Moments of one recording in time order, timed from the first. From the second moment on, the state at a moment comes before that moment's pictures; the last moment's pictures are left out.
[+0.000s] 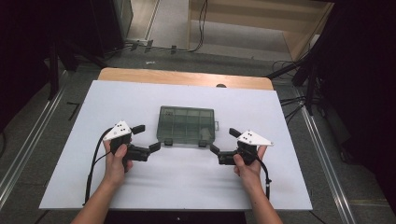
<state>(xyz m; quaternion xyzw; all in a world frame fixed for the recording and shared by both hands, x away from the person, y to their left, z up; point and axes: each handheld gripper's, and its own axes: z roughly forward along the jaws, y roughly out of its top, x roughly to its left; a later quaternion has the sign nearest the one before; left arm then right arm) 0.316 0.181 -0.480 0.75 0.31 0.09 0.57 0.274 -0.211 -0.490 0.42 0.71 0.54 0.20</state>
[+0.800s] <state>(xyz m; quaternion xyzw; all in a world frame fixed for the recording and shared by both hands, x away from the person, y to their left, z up) 0.293 0.216 -0.481 0.77 0.31 0.11 0.55 0.252 -0.244 -0.494 0.43 0.70 0.52 0.22</state>
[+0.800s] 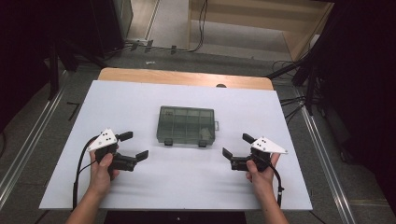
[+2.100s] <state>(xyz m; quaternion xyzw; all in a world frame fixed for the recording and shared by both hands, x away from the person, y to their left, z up) 0.266 0.273 -0.481 0.75 0.34 0.14 0.55 0.222 -0.295 -0.501 0.47 0.68 0.51 0.25</state>
